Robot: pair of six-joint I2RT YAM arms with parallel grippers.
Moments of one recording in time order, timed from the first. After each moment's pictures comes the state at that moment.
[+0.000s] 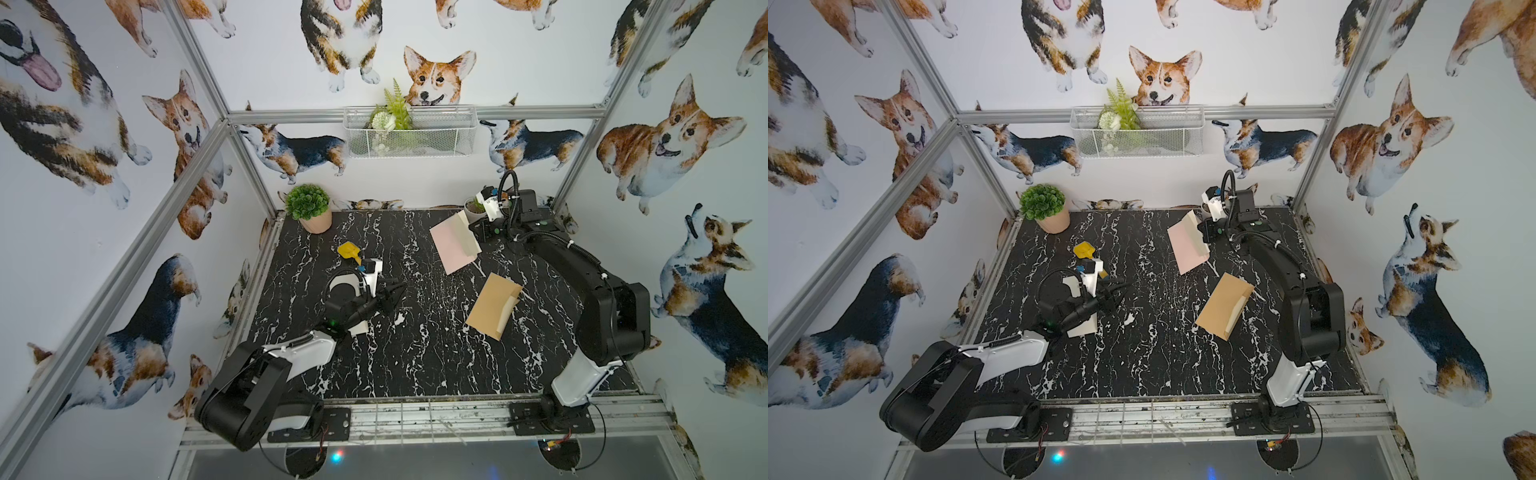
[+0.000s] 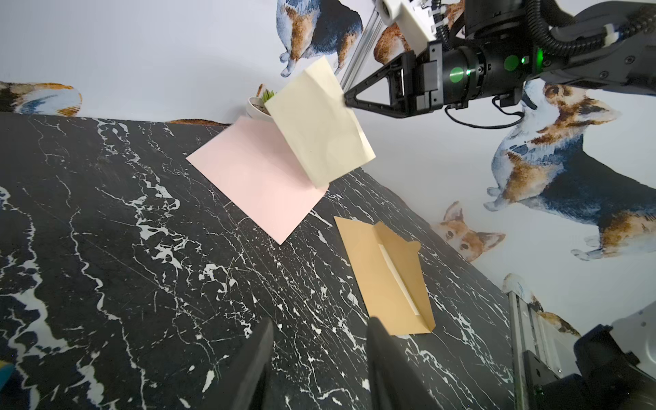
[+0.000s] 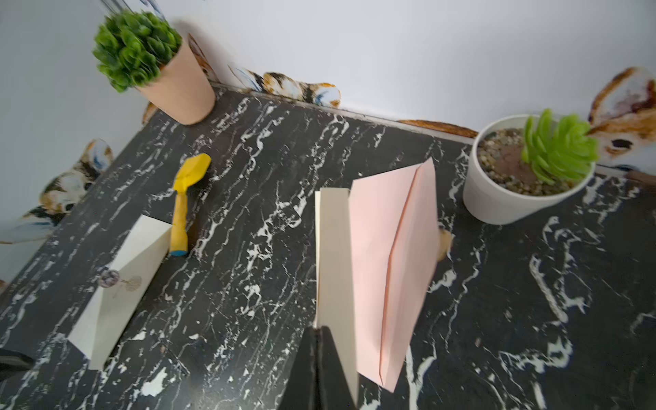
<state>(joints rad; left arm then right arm) -0.48 1.33 0.38 0.84 0.45 -0.41 0.23 1.72 1.44 -0.43 -0.40 -0.03</state>
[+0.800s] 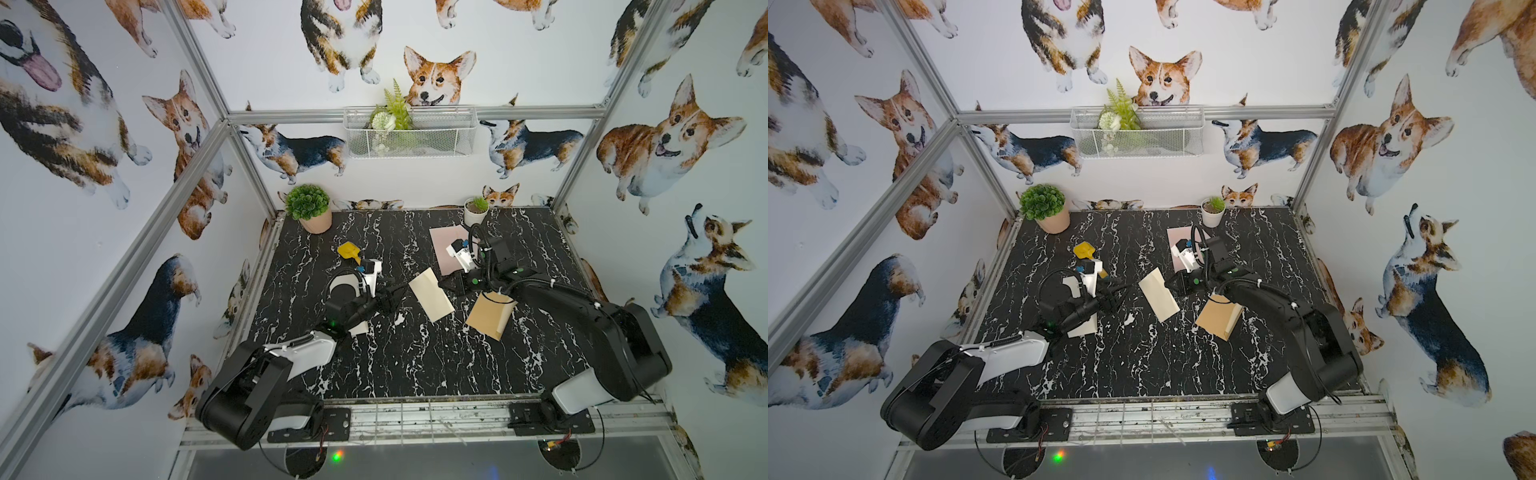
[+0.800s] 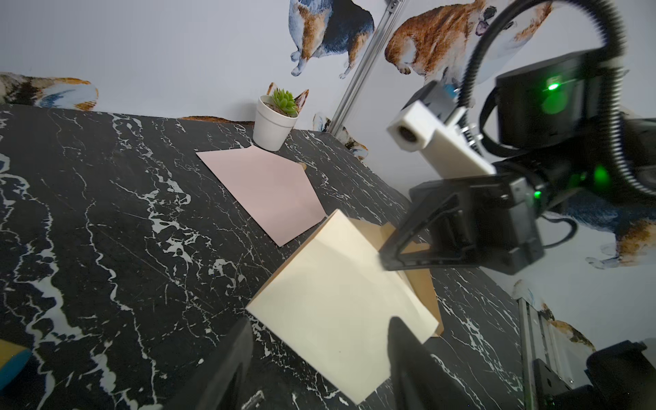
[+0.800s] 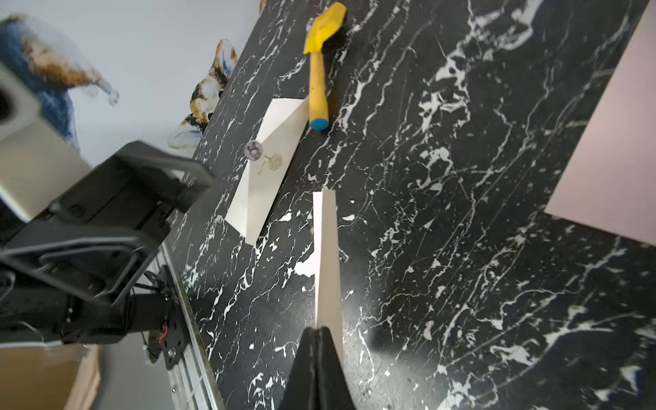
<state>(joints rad) -0.48 1.34 0.38 0.84 0.41 -0.42 0.45 1.59 0.97 -0.19 -0.69 0.30</state>
